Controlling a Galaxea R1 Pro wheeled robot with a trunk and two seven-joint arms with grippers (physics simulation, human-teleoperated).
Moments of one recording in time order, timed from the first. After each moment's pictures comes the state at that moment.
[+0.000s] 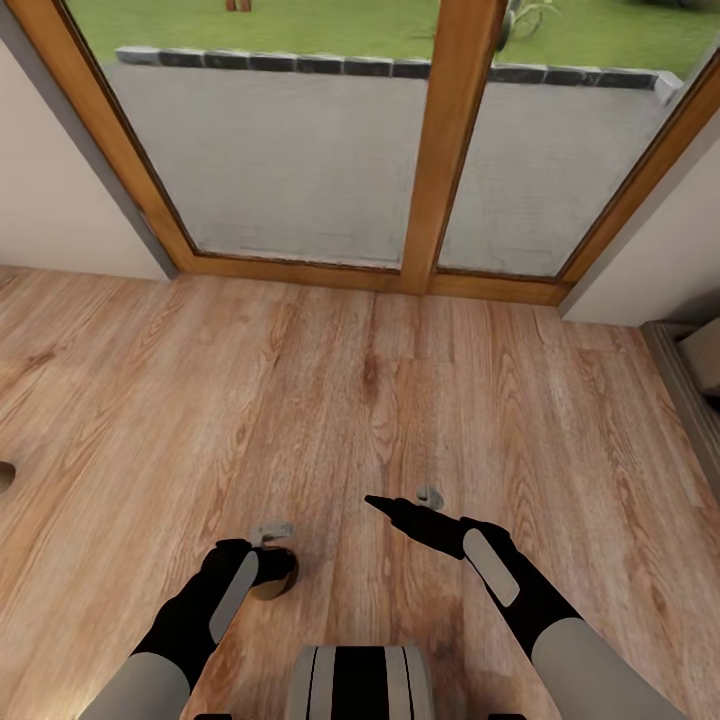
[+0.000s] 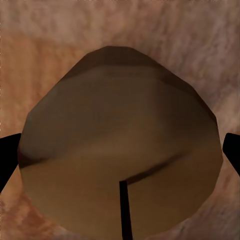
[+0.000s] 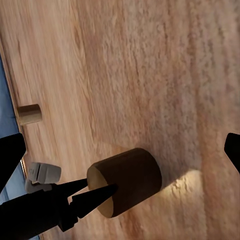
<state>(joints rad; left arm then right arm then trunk) -0.54 -0.03 -0.15 -0.89 0.33 0.75 0.25 -0.64 -0.01 0.27 -0.76 -0.83 0.52 0.43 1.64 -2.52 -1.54</state>
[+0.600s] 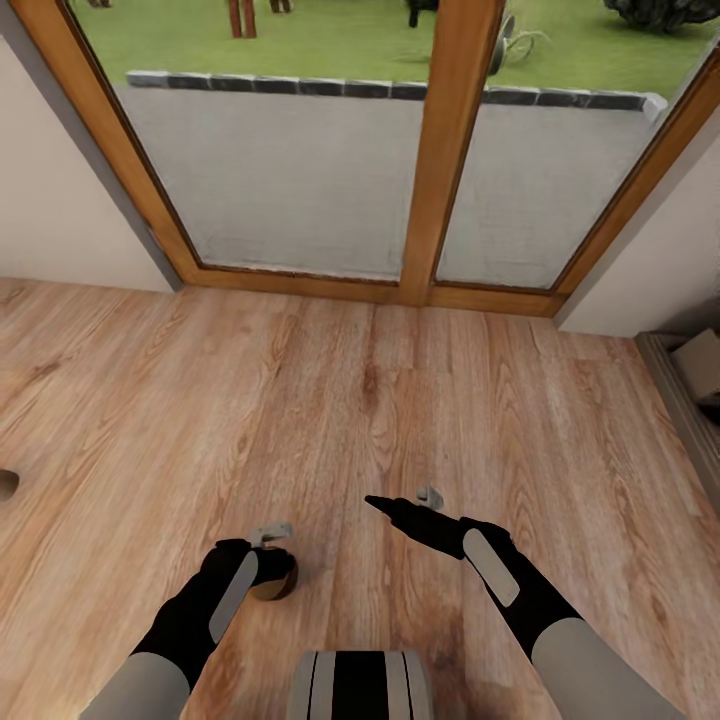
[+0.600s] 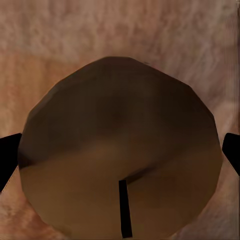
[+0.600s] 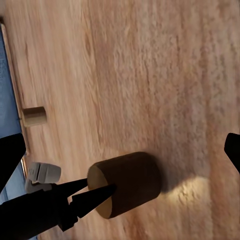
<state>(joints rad) -0.54 -0.03 -0.15 -0.89 0.33 0.75 0.25 -0.64 -0.01 0.27 -0.76 -0.83 0.52 0.43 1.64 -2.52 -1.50</state>
